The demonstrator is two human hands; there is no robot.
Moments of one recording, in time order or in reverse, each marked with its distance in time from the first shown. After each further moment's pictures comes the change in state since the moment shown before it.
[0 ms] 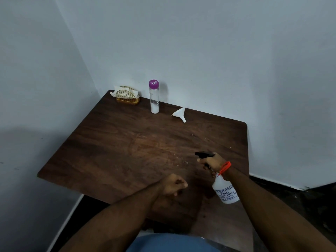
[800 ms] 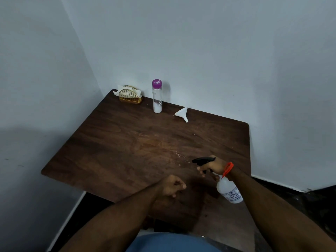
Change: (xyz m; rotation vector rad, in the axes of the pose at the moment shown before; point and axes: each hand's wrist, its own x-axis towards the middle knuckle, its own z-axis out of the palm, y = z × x) left_hand -0.007 -0.014 0.000 -0.001 0.025 0.001; right_hand -0.026 -0.016 0.003 -0.203 -0.243 -0.102
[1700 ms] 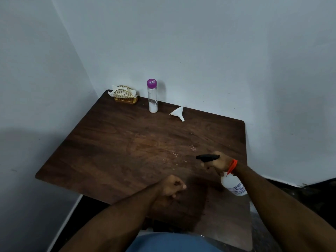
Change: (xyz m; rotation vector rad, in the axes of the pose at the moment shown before) left_hand 0.001 0.011 0.004 -0.006 -0.054 -0.006; right_hand 0.016 0.040 -0.036 -0.205 0.115 0.190
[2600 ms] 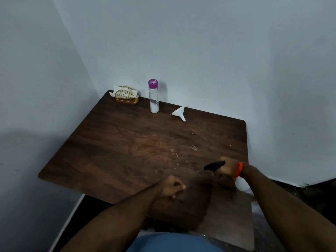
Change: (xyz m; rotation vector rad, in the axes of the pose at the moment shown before) left_hand -0.006 -0.008 -0.003 0.084 0.019 0.019; right_hand -0.009 0.021 -0.010 -0.163 -0.035 -0.107
